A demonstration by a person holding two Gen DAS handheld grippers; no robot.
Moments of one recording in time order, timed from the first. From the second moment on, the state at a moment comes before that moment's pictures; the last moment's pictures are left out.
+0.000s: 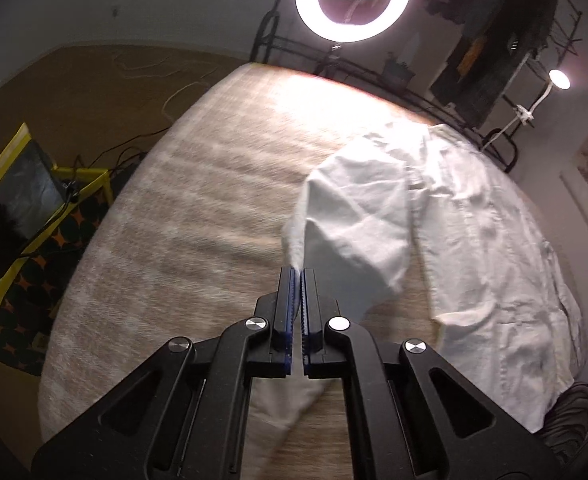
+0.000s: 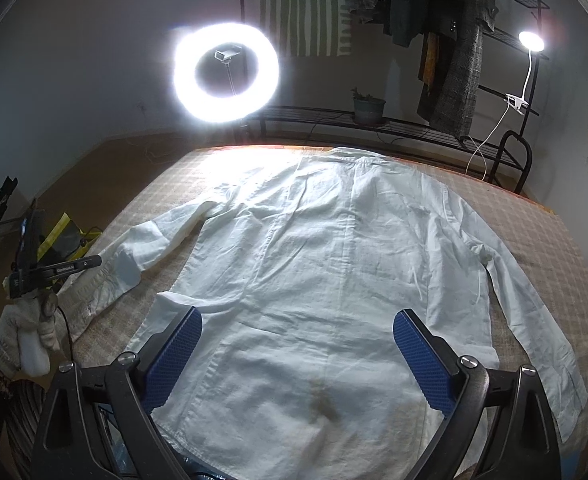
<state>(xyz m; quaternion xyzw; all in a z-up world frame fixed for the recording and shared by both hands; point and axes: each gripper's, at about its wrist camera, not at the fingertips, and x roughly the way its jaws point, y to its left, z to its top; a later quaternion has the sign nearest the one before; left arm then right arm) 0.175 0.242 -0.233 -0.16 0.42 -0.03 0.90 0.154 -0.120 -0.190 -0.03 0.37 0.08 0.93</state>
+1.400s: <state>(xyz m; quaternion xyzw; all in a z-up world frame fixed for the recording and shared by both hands) 0.062 0.090 -0.195 -0.08 0.40 -0.09 0.91 0.155 -0.186 -0.234 0.04 0.40 0.11 0.91</state>
